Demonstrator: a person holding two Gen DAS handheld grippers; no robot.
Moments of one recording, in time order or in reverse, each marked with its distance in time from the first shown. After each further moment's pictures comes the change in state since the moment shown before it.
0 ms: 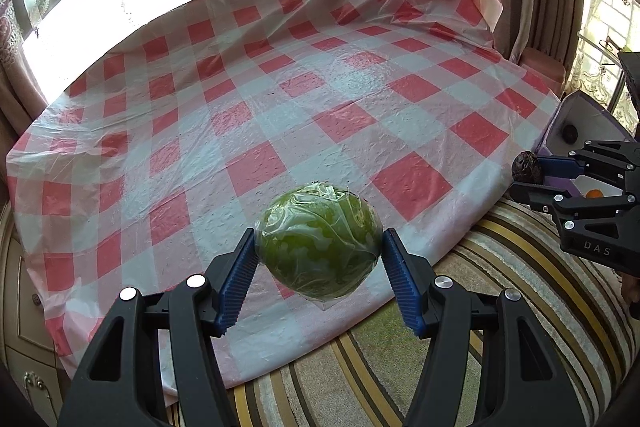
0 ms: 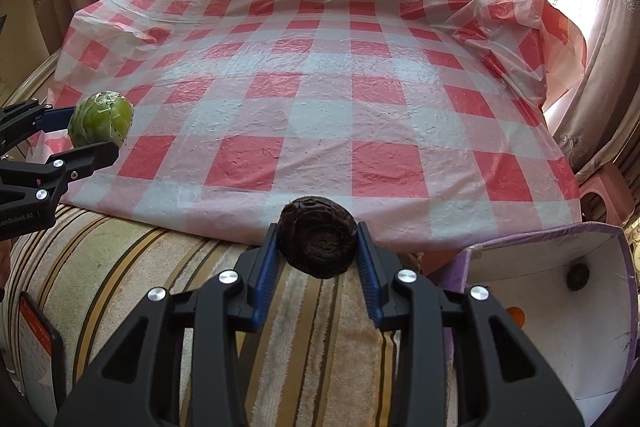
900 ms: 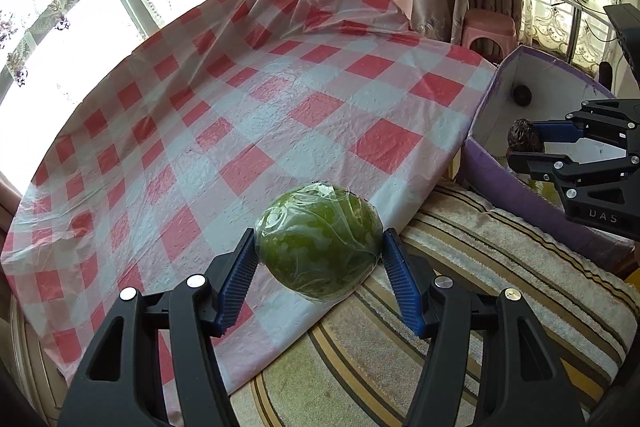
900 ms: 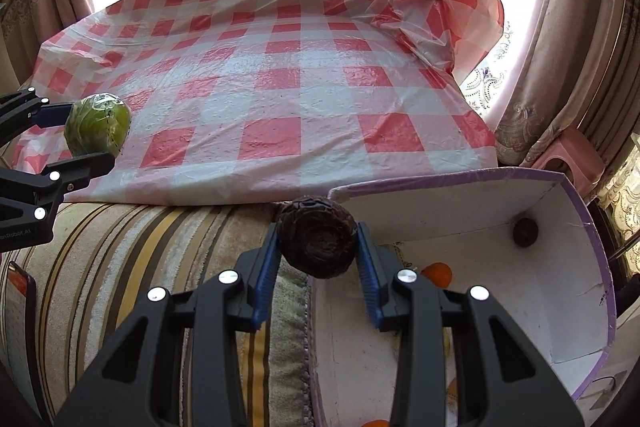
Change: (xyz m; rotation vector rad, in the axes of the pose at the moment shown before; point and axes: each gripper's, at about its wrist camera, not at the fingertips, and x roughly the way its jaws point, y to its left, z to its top) left arm -0.002 -0.095 0.033 0.255 -0.006 -0.057; right arm -0.046 -0.075 -0.040 0.115 -0.020 -0.110
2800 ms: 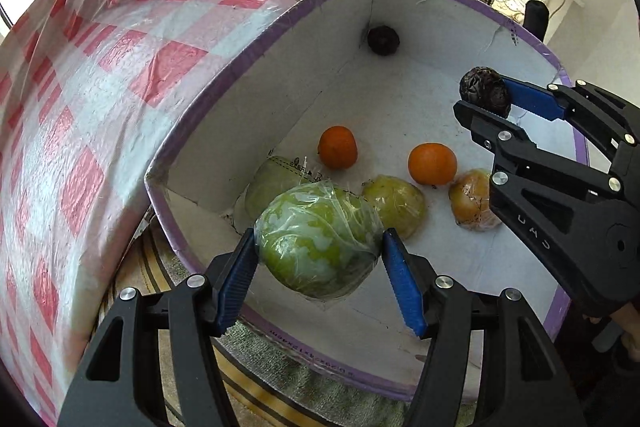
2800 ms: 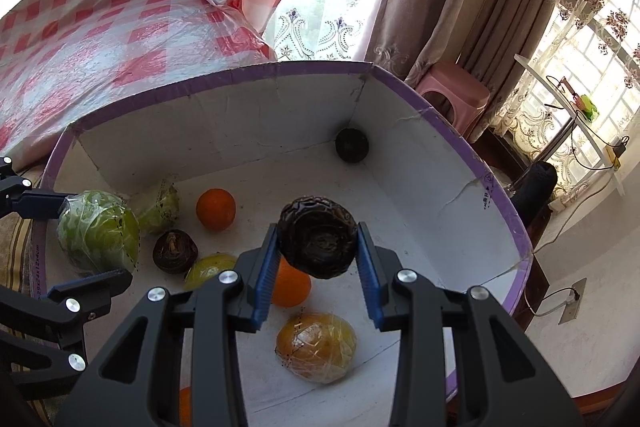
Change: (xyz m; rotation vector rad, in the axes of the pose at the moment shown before) left arm 0.084 -0.201 0.057 0.089 0.229 -0.335; right arm -0.002 -0.133 -0.078 0.220 0.071 -0.414
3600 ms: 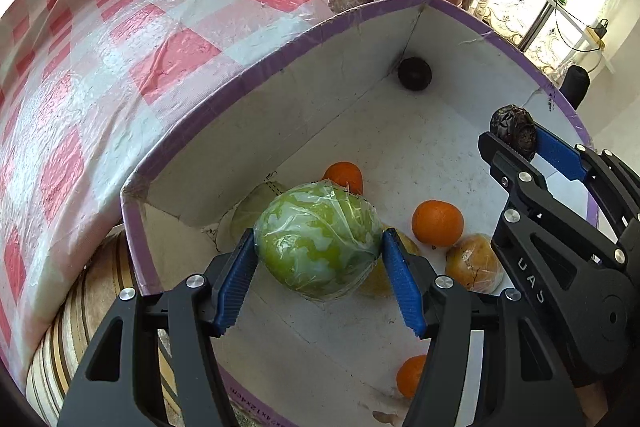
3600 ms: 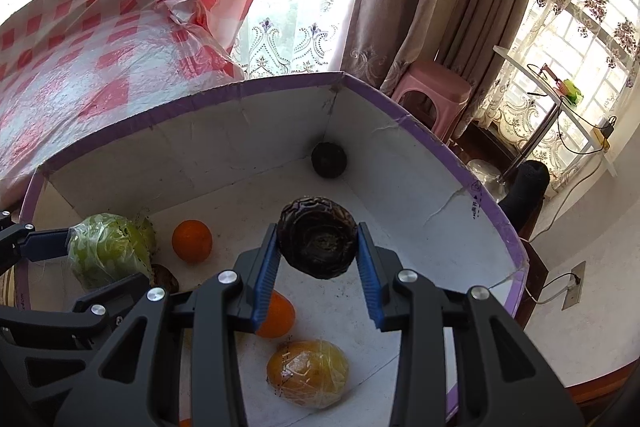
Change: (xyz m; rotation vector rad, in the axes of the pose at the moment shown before) left arm 0.018 0.005 0.024 -0.202 -0.030 -0.008; right arm 0.014 -0.011 0.015 0.082 -0.022 -0.049
